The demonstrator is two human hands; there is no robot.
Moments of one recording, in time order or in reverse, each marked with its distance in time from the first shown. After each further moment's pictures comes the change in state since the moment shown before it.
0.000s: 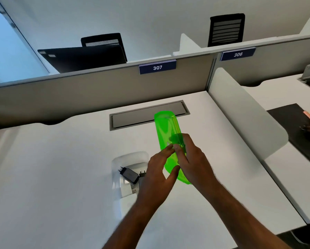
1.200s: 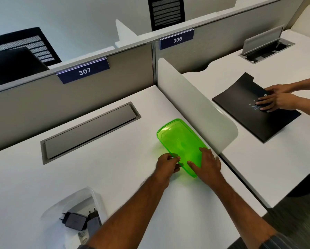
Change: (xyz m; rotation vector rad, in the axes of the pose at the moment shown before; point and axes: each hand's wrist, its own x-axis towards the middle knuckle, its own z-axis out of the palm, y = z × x) left_hand 0.158 -0.030 0.258 -0.575 -0.366 -0.878; right_hand 0.015 0.307 -0.067 -0.396 0.030 0.610
